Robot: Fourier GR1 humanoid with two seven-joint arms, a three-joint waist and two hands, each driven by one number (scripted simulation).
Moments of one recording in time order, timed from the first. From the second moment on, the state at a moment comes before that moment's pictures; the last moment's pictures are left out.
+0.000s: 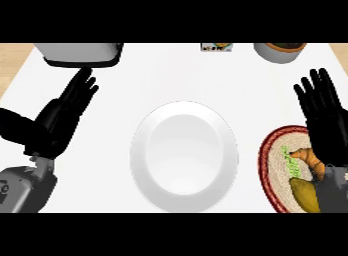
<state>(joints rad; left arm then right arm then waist) -0.26 0.40 -0.22 -1.62 0.36 0.17 0.19 -0.16 -0.22 -0.05 -1.67 -0.37 -0.13 0.09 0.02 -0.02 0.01</state>
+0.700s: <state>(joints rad) 0.04 0.56 -0.15 -1.51 0.11 0.24 -0.07 0.00 -0.33 -0.37 -1.58 -0.62 0.20 -0.12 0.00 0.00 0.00</state>
